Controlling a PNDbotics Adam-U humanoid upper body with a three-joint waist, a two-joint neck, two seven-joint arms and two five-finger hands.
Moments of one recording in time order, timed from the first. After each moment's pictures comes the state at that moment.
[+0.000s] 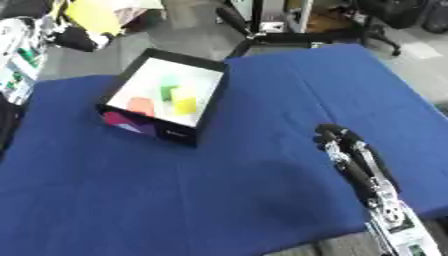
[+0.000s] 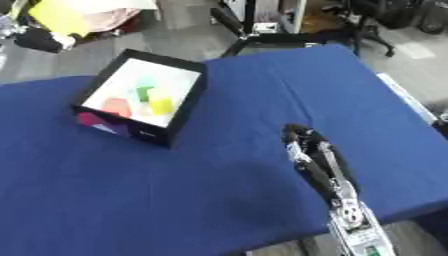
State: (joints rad) left arm -1.00 0.38 -0.22 -0.98 -1.00 0.24 -0.18; right arm -0.06 -0.18 0.15 -1.64 0.03 -0.12 -0.02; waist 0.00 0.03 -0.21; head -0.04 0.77
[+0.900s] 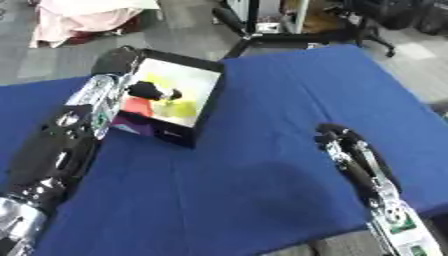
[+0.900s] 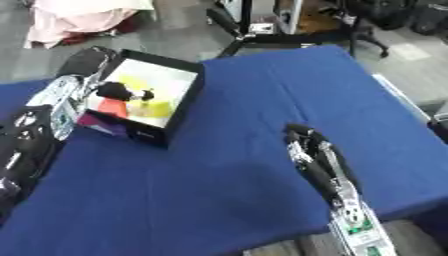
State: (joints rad) left arm -0.96 0.26 -0.21 -0.81 -1.11 0.24 -0.13; right arm -0.07 -0.18 0.15 -1.64 0.03 -0.12 -0.01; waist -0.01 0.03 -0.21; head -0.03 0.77
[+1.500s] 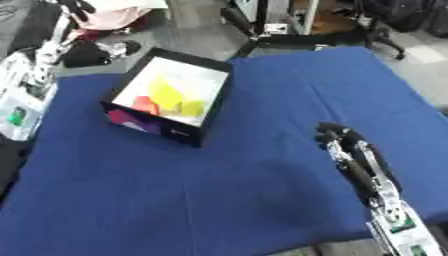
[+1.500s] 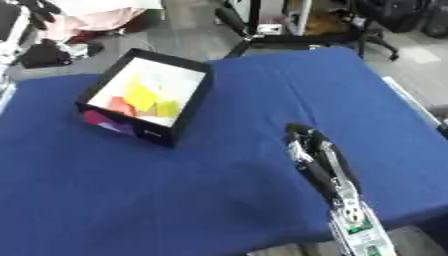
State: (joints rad) left arm -0.61 0.54 -0.15 -1.56 -0.55 0.29 0.02; right arm -0.06 -0.18 0.15 -1.64 0.03 -0.12 -0.02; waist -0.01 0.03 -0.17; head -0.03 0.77
